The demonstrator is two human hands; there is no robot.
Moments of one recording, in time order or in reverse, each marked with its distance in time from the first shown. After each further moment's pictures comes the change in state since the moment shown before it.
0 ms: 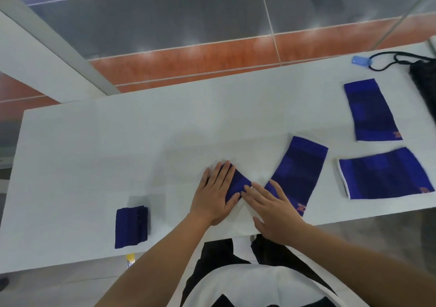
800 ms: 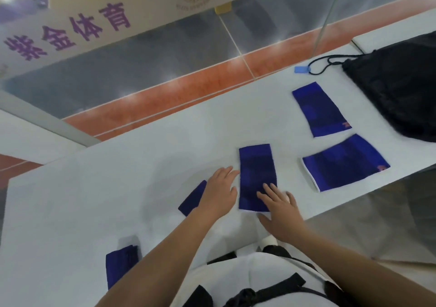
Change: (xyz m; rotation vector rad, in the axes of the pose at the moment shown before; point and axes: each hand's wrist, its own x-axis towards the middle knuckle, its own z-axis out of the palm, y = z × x) left_hand 0.061 0.077 -0.079 -0.291 -0.043 0.060; right_hand -0.042 0.041 0.008 0.455 0.104 0.493
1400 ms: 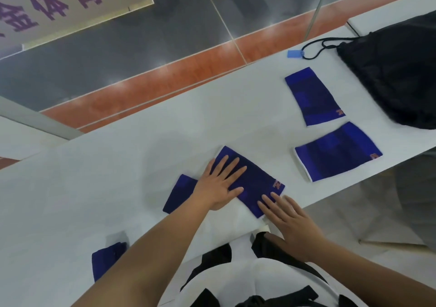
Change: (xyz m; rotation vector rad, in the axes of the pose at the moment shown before) left_hand 0.031 -0.025 0.037 0.532 -0.289 0.204; right_hand -0.047 0.056 0.029 -0.301 -0.028 -0.219
